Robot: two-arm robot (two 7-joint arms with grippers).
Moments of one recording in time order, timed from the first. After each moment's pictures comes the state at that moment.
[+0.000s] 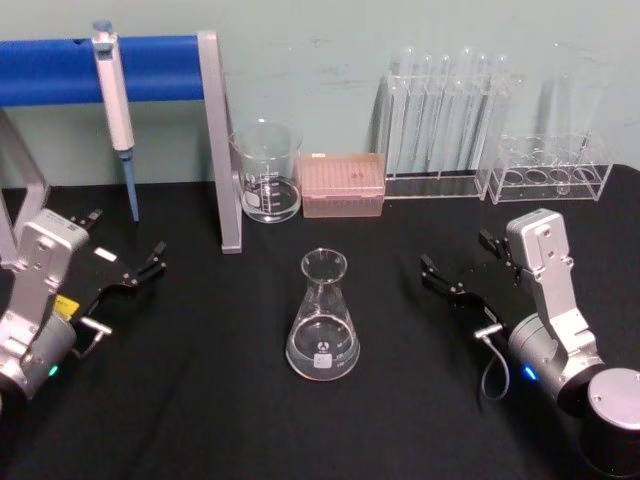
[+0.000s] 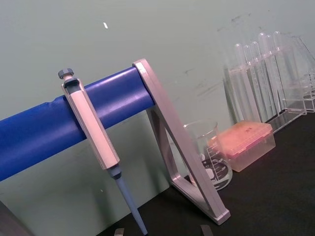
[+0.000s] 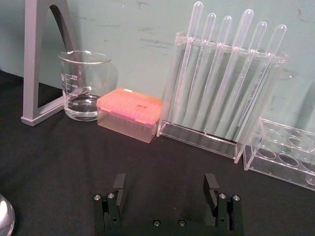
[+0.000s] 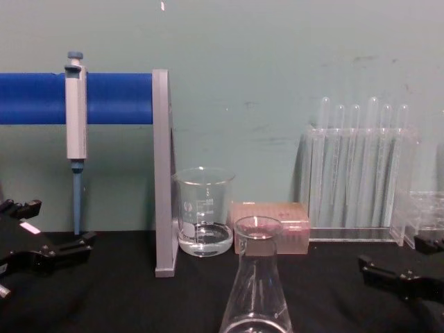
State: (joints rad) left arm -0.20 0.60 0.45 -1.41 -0.25 -0.12 0.03; right arm 0.17 0.32 -0.33 -1.36 0.16 -0.04 0.07
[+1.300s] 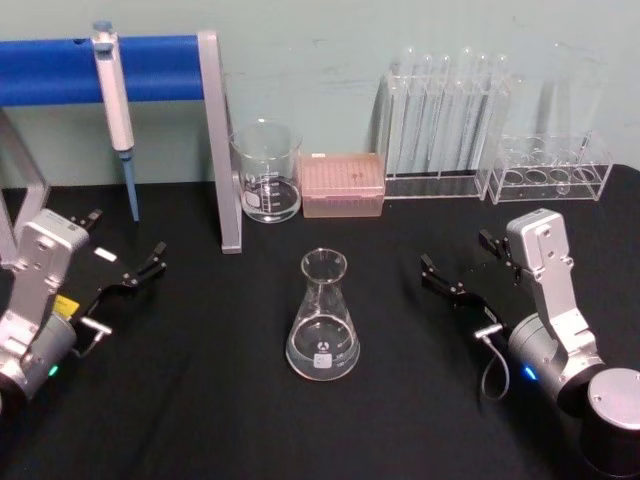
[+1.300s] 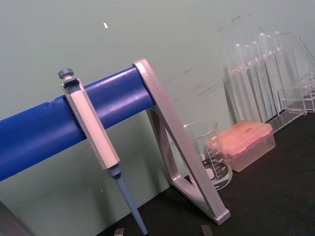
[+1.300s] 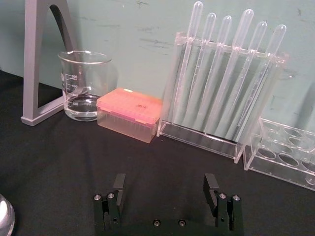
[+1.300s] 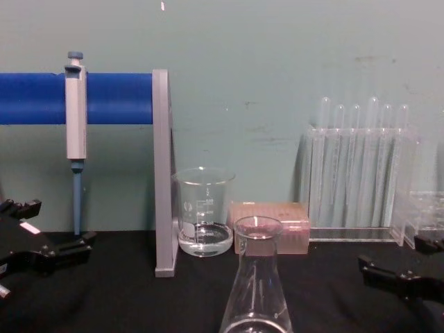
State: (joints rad) left arm -0.20 0.60 0.45 -1.41 -0.25 -0.12 0.03; right arm 0.17 0.32 -0.33 -1.36 0.16 -0.04 0.07
